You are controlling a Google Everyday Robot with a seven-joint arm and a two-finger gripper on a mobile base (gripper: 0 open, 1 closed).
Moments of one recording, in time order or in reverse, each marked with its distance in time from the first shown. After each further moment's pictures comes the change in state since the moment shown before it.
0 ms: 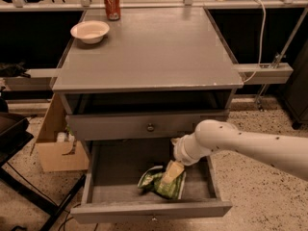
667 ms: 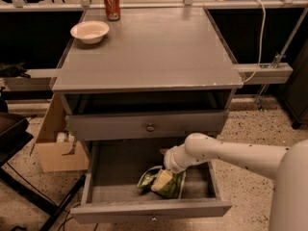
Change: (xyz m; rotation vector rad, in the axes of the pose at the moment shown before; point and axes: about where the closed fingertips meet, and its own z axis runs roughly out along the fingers) arm 0.014 0.000 0.105 -0.080 -0.094 -0.005
